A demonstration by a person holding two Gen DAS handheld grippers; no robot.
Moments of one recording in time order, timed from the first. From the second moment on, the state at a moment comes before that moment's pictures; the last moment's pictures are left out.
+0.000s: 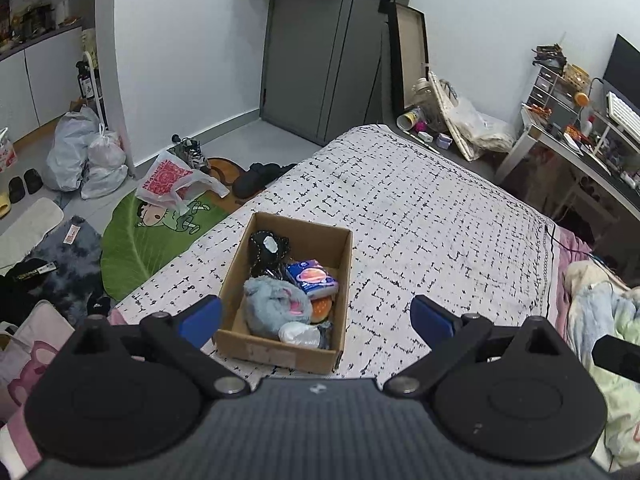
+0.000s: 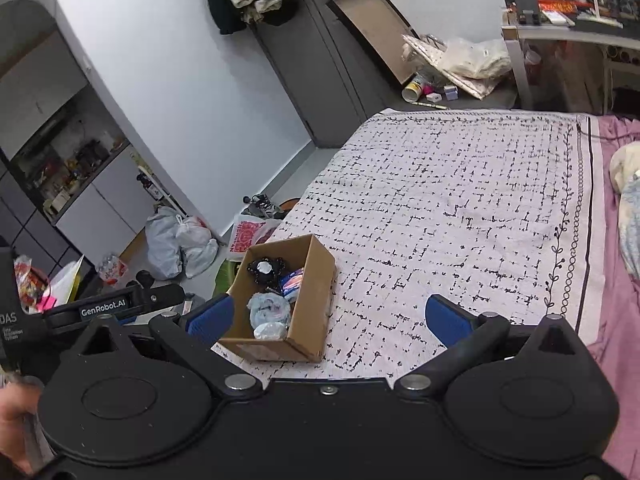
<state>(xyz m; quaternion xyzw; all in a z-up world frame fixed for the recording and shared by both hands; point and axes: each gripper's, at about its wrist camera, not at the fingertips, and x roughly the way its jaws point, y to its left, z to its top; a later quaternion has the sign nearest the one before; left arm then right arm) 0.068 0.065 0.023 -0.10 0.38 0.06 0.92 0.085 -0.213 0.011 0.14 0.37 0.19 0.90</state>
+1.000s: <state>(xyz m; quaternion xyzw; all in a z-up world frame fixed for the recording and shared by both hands) -0.019 0.053 0.042 -0.04 0.37 0.06 0.93 0.025 -0.195 0.028 0.09 0.37 0.20 0.90</state>
